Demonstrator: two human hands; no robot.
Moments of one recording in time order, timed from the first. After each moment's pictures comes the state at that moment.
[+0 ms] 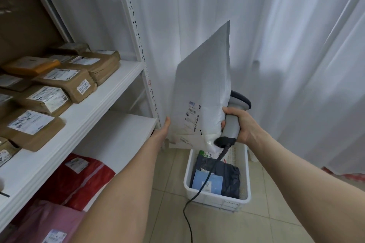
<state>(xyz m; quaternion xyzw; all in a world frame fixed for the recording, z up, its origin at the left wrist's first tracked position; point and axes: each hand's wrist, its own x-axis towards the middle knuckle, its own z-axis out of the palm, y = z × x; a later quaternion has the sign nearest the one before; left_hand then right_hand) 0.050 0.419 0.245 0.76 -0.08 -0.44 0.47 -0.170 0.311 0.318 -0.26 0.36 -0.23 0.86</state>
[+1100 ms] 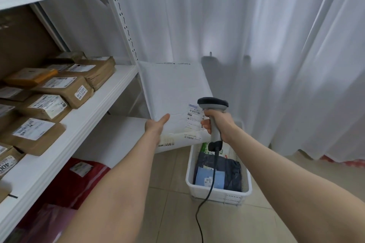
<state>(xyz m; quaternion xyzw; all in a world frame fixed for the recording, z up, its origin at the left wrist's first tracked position) 0.036 0.415 0.264 0.75 -0.08 -0.30 0.59 -0.161 0.336 0.310 -0.43 0.47 -0.26 0.73</state>
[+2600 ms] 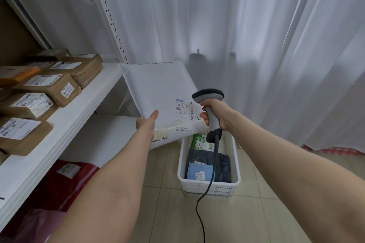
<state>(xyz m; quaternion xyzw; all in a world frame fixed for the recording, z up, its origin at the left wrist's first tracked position) 0.033 0.419 0.254 0.74 -0.05 -0.28 0.61 -0.180 0.333 0.326 -0.41 0.48 -0.21 0.74</state>
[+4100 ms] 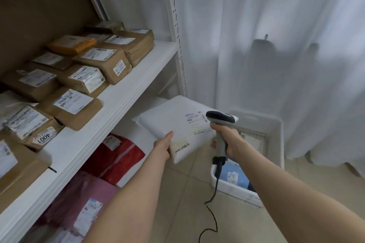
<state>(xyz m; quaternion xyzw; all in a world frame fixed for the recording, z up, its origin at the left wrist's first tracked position) 0.123 0.499 0.170 0.66 0.15 -0.39 0.63 -0.040 0.370 0.215 -0.39 0.49 -0.14 0.76</state>
